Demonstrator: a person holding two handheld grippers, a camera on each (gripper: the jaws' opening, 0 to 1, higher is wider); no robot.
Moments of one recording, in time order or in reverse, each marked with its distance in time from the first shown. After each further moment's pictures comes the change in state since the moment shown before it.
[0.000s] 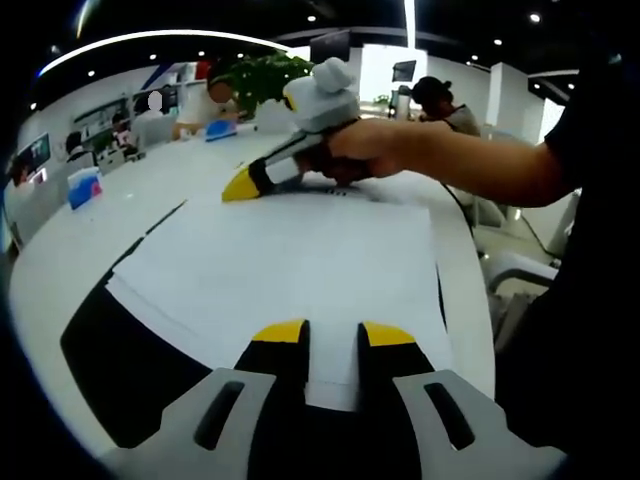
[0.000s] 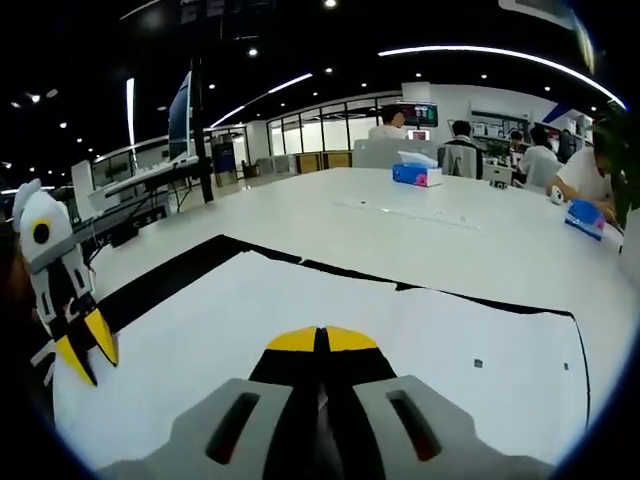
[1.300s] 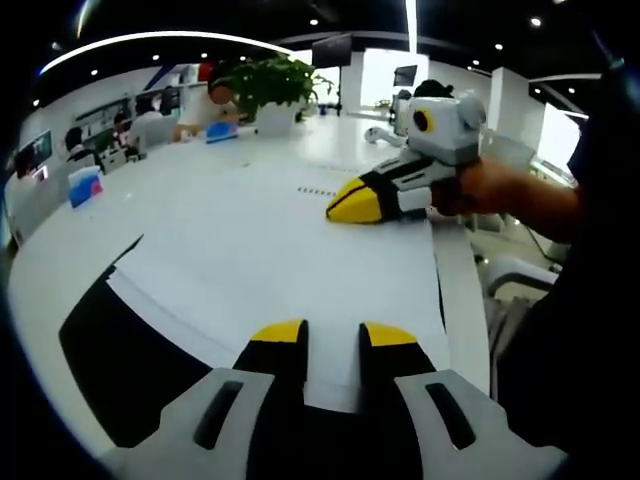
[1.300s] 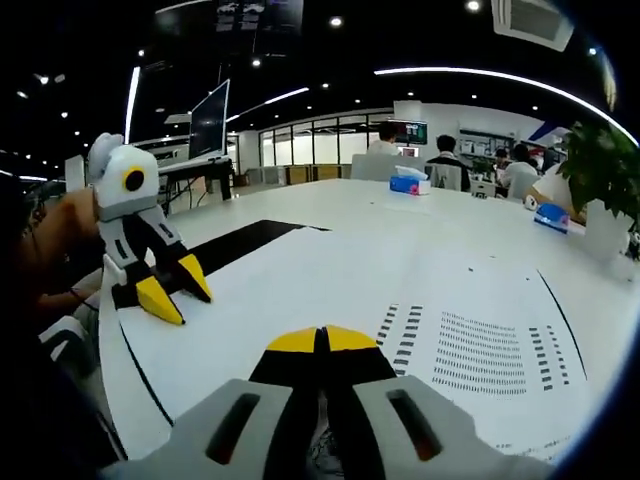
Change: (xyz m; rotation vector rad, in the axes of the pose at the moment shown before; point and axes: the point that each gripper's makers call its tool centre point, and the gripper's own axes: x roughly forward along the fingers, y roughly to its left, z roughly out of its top) left arm 0.000 -0.006 0.000 -0.009 -0.018 0.001; right arm -0.097 0.073 -0.049 -0.028 -0.042 -0.072
